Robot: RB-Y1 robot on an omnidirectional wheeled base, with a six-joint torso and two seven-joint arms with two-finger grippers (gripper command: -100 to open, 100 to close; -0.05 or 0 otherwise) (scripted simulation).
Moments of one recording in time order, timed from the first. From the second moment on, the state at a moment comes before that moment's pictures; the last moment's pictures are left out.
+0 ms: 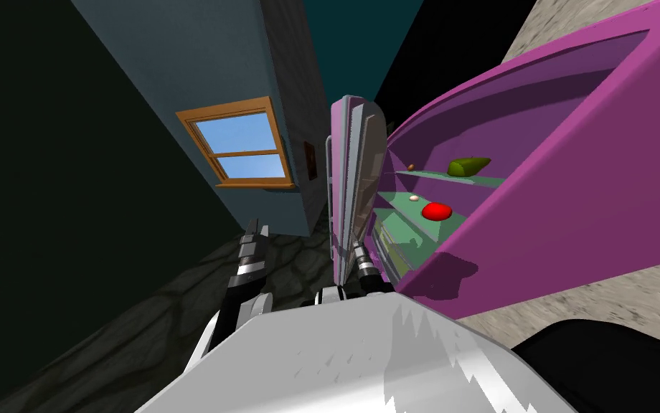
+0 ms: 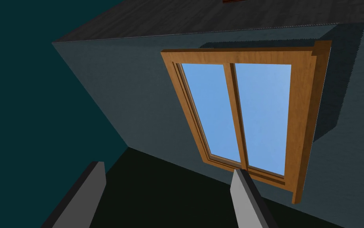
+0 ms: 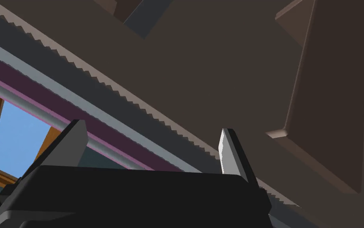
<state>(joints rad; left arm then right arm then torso) 0.51 -0.01 -0.02 -2.30 -0.07 -0.36 -0.06 0.56 -0.13 0.47 -2.14 -1.34 -0.39 -1.11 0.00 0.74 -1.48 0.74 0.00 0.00</state>
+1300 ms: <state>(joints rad) 0.51 -0.01 -0.02 -2.30 -0.07 -0.36 -0.06 0.71 -0.06 0.46 -2.34 -1.56 -0.56 -1.29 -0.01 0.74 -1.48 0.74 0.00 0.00</state>
